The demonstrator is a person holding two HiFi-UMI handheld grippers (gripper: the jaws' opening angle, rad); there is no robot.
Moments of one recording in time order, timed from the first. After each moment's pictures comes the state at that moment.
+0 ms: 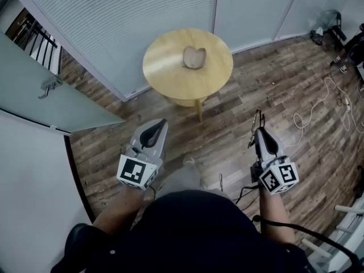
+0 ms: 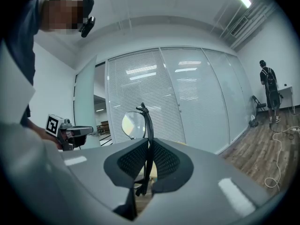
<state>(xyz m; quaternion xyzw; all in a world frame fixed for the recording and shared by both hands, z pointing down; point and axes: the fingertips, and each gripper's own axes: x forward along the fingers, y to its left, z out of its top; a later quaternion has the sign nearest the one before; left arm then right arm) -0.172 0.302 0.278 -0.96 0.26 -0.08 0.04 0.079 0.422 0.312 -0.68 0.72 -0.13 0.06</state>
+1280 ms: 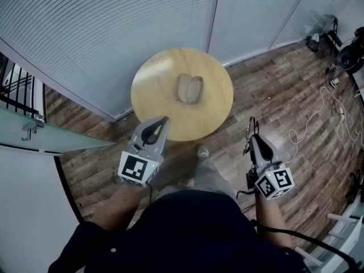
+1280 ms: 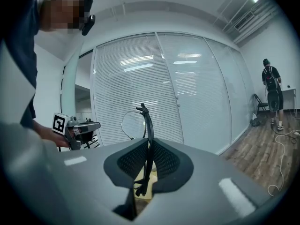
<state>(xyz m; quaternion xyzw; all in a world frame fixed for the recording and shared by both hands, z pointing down) -0.072 0.051 0.303 -0.97 0.23 -0.06 0.03 0.147 0.196 0.334 -0.69 0.71 -0.15 0.03</state>
